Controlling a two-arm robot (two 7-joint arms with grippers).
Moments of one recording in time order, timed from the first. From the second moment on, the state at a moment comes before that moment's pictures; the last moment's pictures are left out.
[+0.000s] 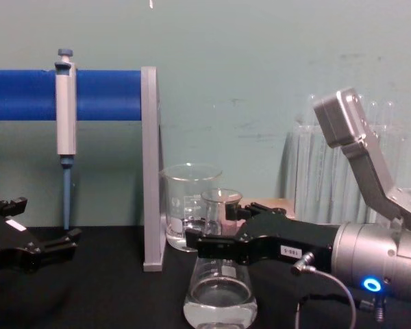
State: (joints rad) left arm -0.20 0.60 0.45 -1.41 -0.25 -0.12 0.03; right arm 0.53 0.21 -0.53 -1.00 0.32 -0.15 0.61
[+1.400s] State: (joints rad) left arm -0.20 0.60 0.45 -1.41 -0.25 -0.12 0.03; right arm 0.36 0.35 -0.43 -1.28 0.39 -0.03 0.51
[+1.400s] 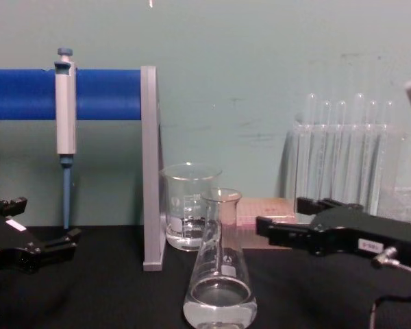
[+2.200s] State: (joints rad) left arm -0.20 0.60 0.45 -1.41 -0.25 -0.12 0.03; right arm 0.34 0.28 -0.32 -1.23 0.27 -0.05 0.23
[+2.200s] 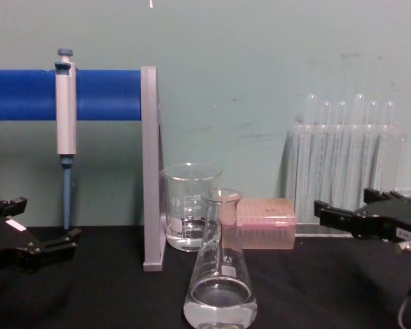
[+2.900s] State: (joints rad) left arm -0.20 0.60 0.45 -1.41 -0.25 -0.12 0.03; right arm 0.32 0.25 -0.28 -1.21 0.25 0.01 0.23
